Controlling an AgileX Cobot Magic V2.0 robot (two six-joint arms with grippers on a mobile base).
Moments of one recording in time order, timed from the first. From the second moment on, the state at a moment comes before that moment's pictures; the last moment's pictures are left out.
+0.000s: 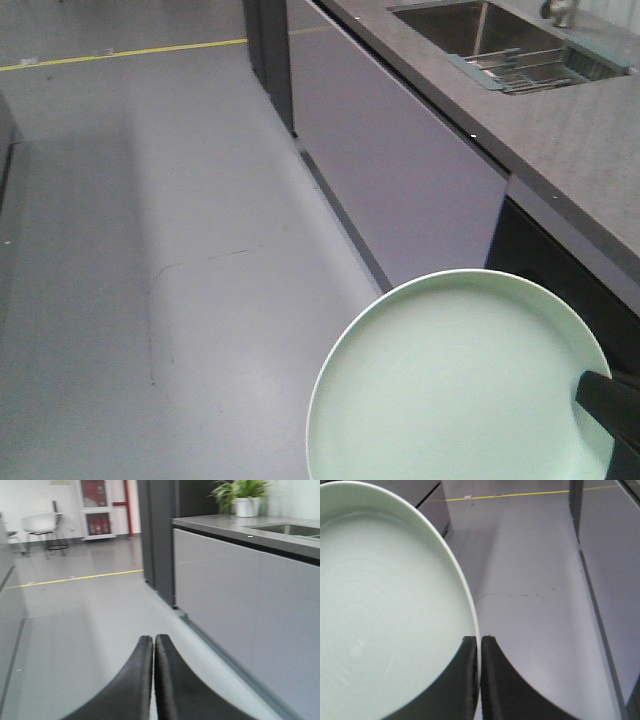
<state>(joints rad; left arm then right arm) 0.01 -0.01 0.03 -0.02 0.12 -0.02 -0.20 0.36 -0.50 0.94 0.91 -0.80</state>
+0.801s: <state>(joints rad) 0.01 -0.01 0.03 -0.02 0.12 -0.02 -0.20 0.36 -0.50 0.94 0.91 -0.80</state>
